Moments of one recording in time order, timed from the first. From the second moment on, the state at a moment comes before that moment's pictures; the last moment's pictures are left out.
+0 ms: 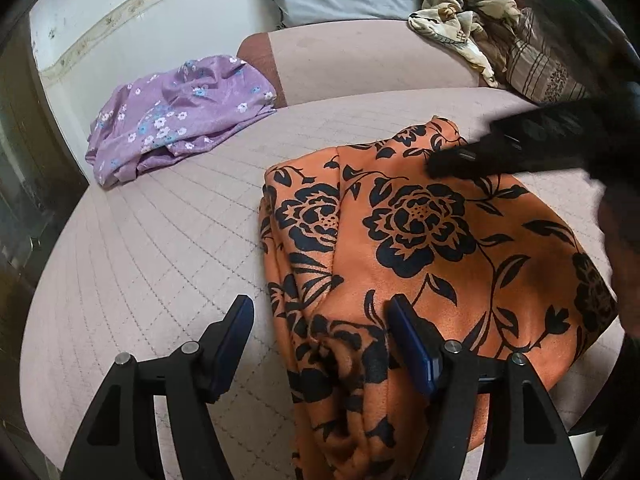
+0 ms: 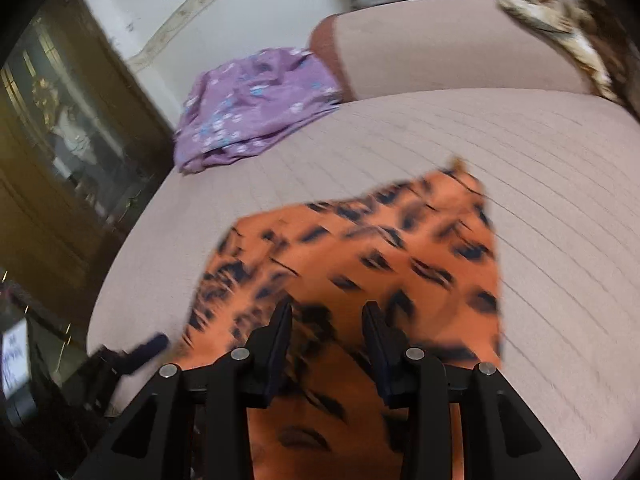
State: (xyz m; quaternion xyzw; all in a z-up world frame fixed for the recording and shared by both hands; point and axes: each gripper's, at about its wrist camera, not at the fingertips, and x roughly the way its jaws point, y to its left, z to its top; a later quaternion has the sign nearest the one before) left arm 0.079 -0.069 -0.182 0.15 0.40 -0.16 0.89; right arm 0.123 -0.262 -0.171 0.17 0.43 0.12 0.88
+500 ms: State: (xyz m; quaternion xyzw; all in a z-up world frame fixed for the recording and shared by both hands) left arm 0.092 -0.066 -0.185 0.12 0.42 -0.16 0.89; right arm 0.181 -0.264 -0.198 0.22 0.50 0.14 0.83
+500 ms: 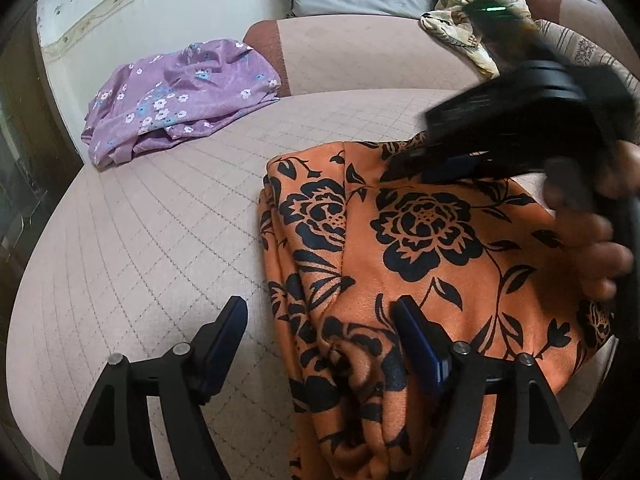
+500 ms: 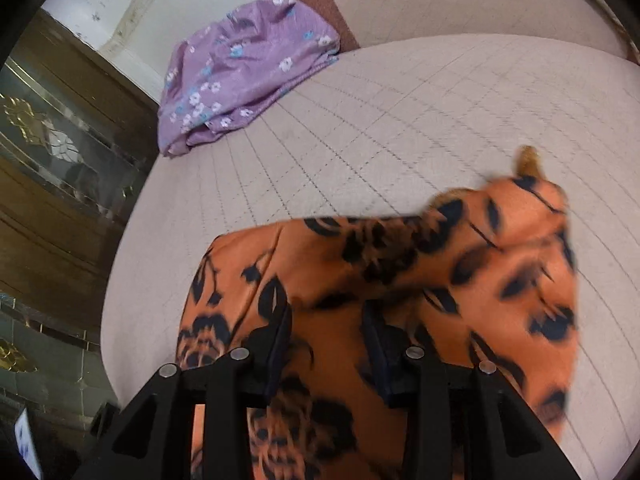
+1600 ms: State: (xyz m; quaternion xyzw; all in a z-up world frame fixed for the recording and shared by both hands) left arm 0.018 -0.072 -0.057 0.15 0.29 -0.09 0.94; right arm -0.049 -0.283 -0.051 0.10 0.29 0.03 0.95
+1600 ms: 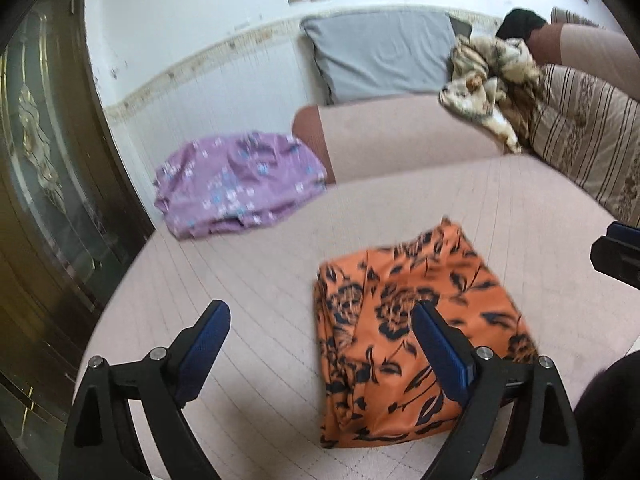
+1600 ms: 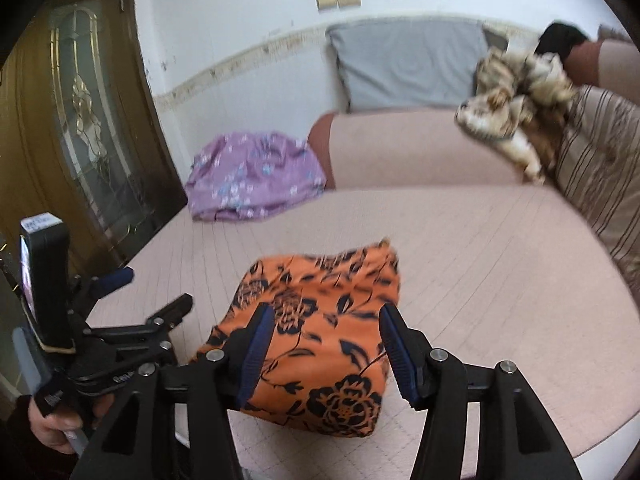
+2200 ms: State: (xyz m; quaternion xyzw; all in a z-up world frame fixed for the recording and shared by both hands) left arm -0.008 -0.063 0.026 0.11 0.24 -0.03 0.96; right arm -0.084 -0.299 -0.006 0.12 0.21 0.02 0.97
